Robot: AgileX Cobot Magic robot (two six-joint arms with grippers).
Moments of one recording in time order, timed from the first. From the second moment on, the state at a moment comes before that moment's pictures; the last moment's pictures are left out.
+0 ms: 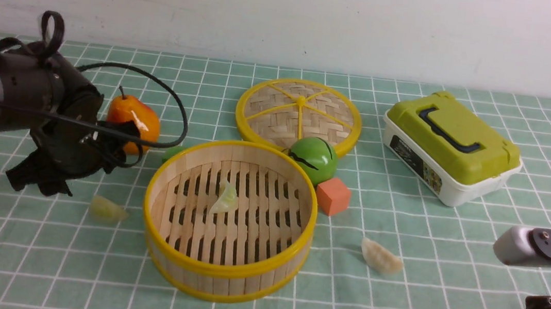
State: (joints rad) right arm 0.34 1.06 -0.55 0.51 0.50 -0.15; left arm -0.22 1.84 -1.20 0.47 0.59 -1.28
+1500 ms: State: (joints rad) right arm 0.34 1.06 -0.55 0.53 0.50 -0.15; left arm -0.55 2.02 -1.51 0.08 0.59 -0.37
